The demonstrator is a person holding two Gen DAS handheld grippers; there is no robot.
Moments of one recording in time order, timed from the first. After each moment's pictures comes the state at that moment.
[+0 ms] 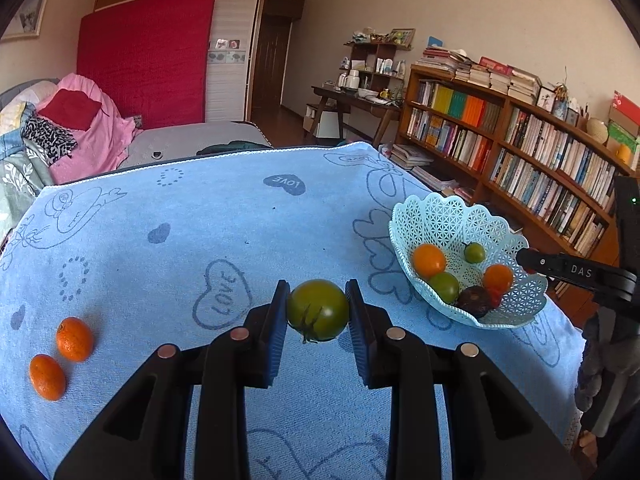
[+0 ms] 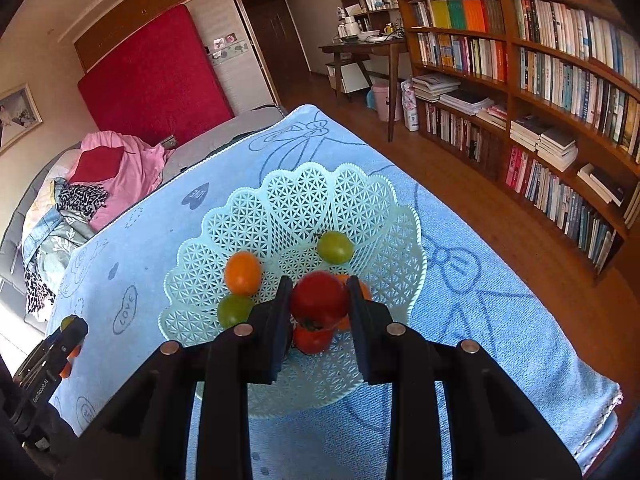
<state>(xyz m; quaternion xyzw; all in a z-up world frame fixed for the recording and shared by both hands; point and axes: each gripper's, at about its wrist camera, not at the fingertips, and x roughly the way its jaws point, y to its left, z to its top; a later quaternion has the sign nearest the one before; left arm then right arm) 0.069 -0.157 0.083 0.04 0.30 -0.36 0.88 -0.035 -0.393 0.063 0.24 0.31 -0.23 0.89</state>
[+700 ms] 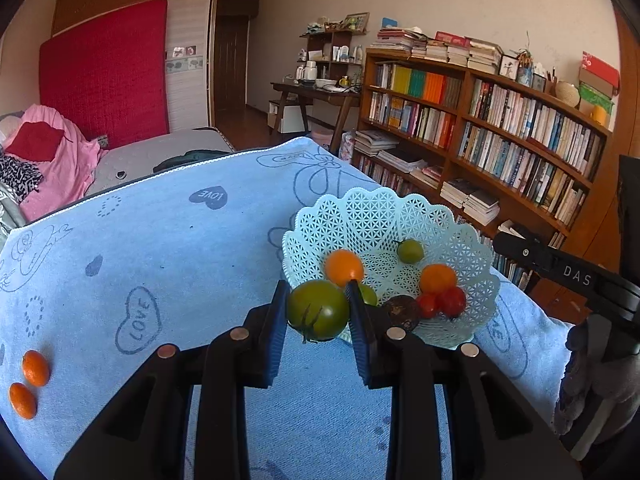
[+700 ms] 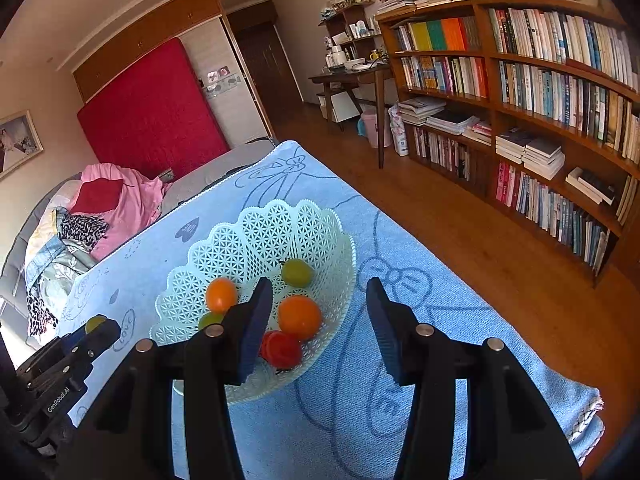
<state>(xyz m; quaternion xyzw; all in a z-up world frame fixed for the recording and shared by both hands) 0.031 -0.243 0.096 0.10 0.29 -0.41 0.86 -0.085 -0.413 0.076 0.24 0.25 -0.25 0.90</state>
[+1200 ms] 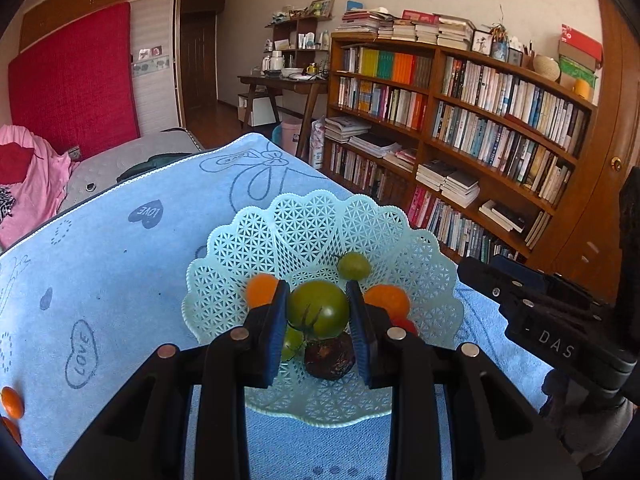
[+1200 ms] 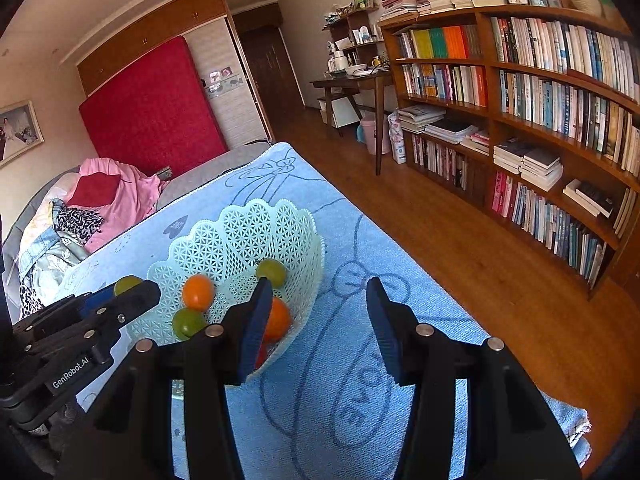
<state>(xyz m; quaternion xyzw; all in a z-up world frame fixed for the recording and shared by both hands) 0.020 -0.322 0.091 0.13 0.30 -0.45 0.83 -0.092 -0.425 0.062 0.23 0.25 -0.25 0.91</state>
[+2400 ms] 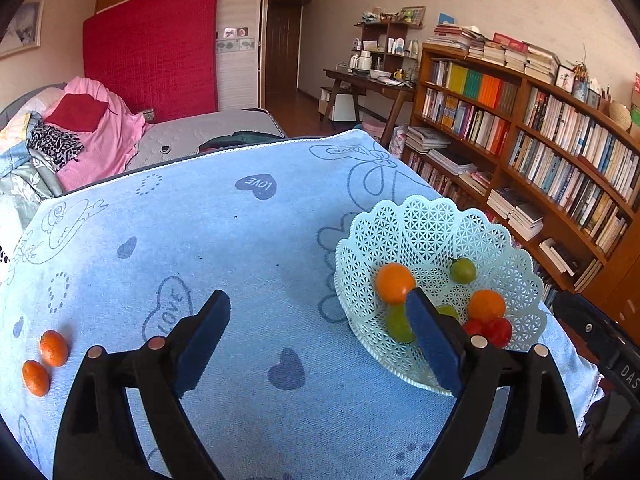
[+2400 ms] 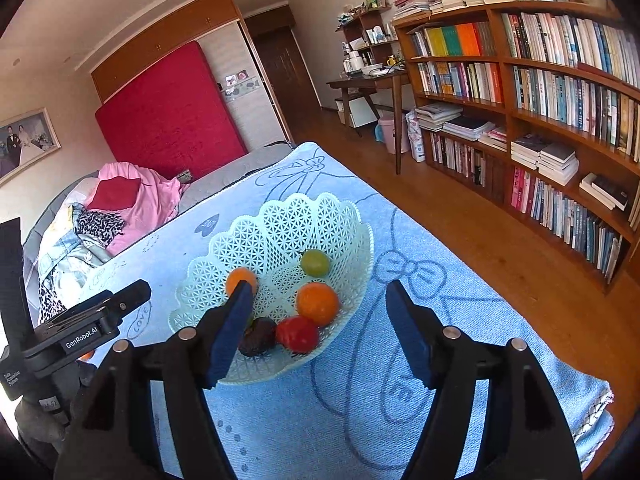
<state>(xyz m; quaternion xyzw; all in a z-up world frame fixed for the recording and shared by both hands) 0.059 -0.239 0.099 0.08 0.33 -0.31 0.89 -0.090 -0.389 0.075 0.24 0.23 -0.21 0.92</state>
